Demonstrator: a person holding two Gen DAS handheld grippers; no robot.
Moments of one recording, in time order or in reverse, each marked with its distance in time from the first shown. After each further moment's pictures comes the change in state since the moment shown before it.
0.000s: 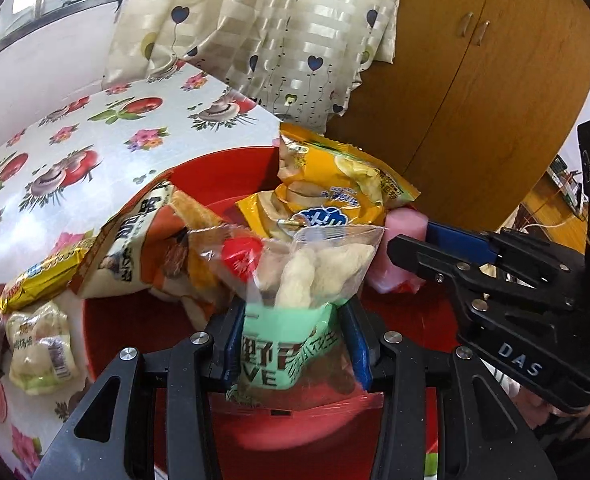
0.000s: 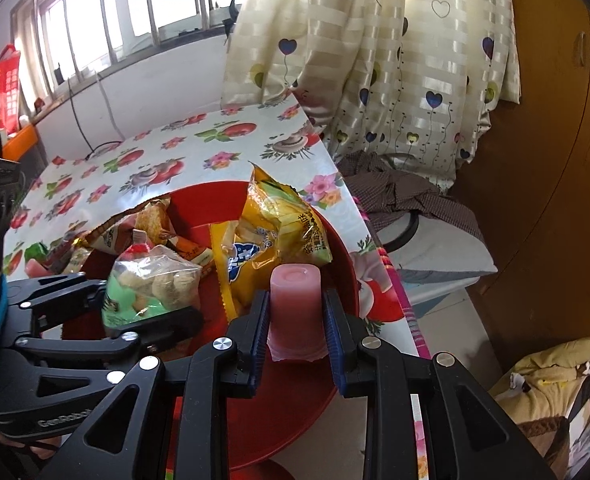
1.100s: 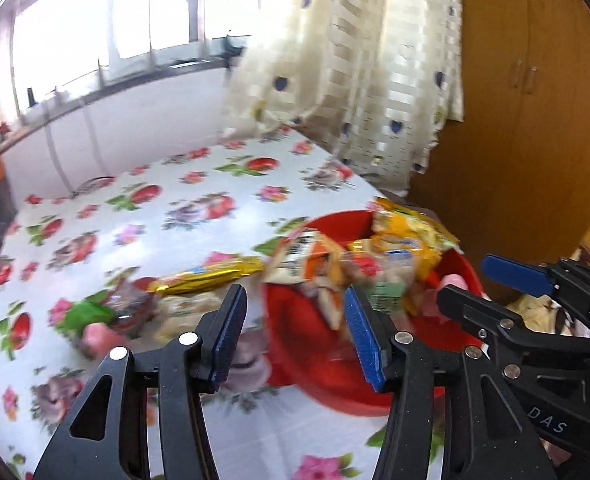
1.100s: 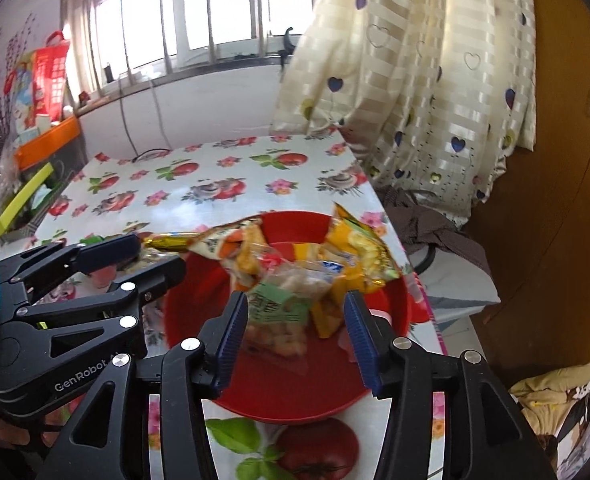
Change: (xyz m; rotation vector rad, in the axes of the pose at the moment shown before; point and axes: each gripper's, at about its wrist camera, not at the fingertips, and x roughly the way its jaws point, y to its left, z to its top) left arm -0.113 0.011 -0.025 -0.077 -0.212 0.356; right arm -0.067 0.073 -0.001 -0.118 -0.079 0.041
